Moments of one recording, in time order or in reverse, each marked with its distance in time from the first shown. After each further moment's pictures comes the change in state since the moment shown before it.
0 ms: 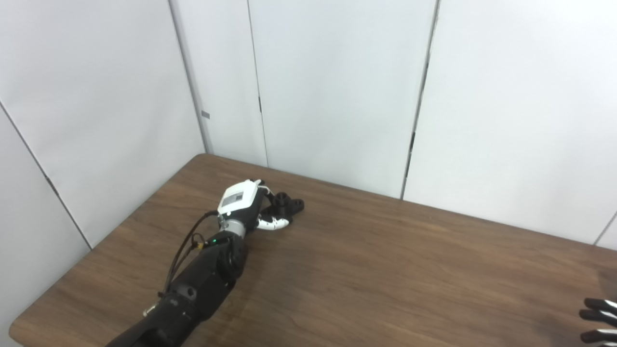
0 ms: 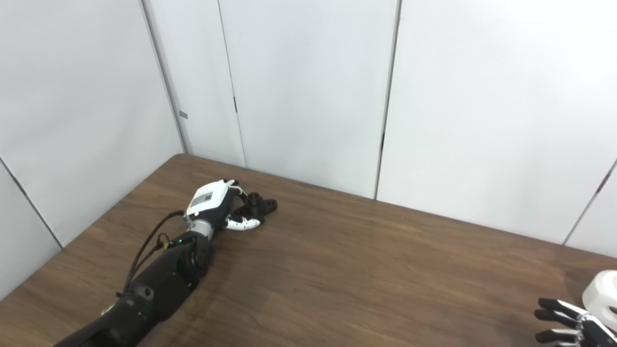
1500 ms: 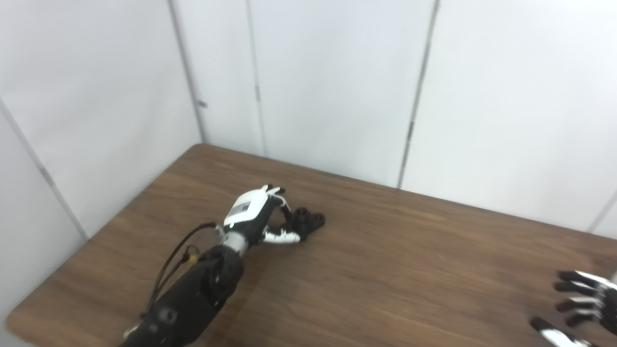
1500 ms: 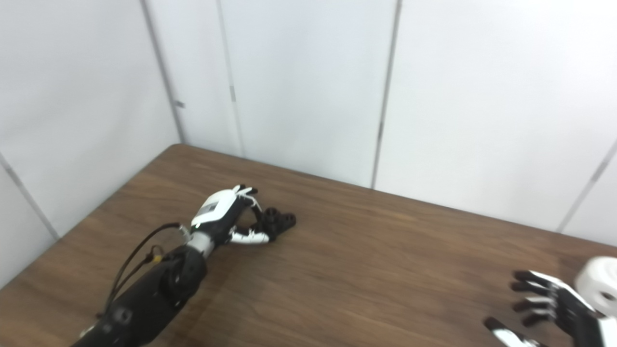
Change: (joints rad) left arm 0.142 -0.019 -0.107 -0.284 -0.076 -0.163 -0.098; right arm -0.037 0.023 0.018 0.010 -0.018 0.015 -0.005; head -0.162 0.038
